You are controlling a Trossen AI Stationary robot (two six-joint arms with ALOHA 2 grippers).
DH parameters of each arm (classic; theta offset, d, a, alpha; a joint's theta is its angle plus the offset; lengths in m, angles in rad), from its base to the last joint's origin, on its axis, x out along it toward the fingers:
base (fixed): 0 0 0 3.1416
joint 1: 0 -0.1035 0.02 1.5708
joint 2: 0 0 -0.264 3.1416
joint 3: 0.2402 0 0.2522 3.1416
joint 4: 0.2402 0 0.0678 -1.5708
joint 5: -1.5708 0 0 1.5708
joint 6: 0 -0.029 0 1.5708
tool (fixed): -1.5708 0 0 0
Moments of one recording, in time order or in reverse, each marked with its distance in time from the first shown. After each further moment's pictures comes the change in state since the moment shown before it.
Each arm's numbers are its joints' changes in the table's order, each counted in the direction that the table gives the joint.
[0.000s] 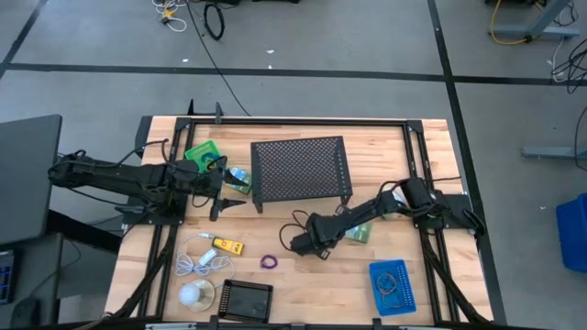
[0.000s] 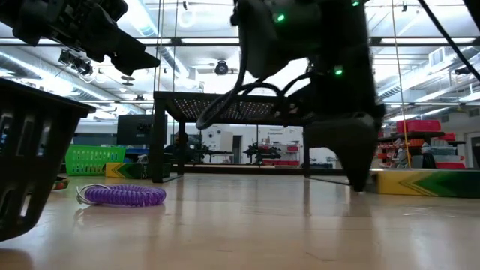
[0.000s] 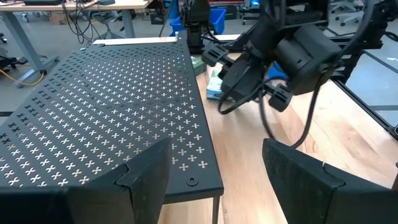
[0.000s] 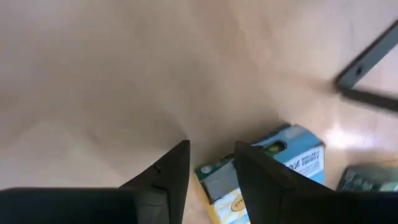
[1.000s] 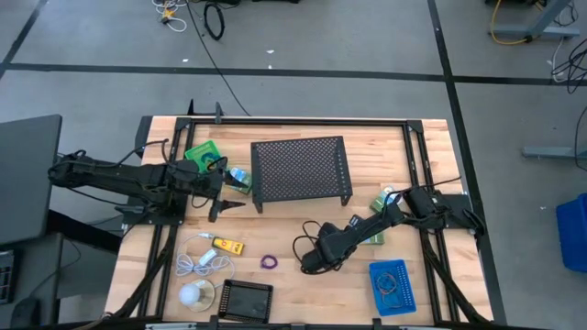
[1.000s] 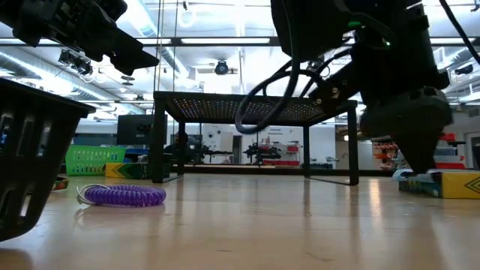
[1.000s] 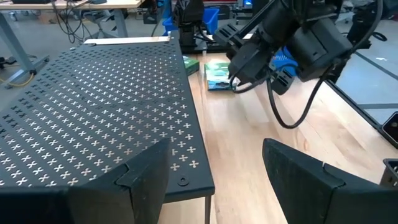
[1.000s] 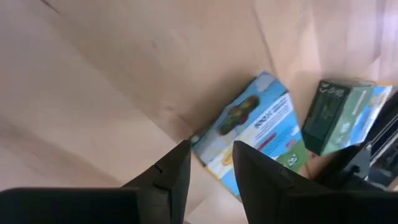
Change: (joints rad) left arm 0.000 0.000 -0.001 0.002 0.028 0.003; right arm -0.112 0.016 0.050 0.223 -0.067 -0.174
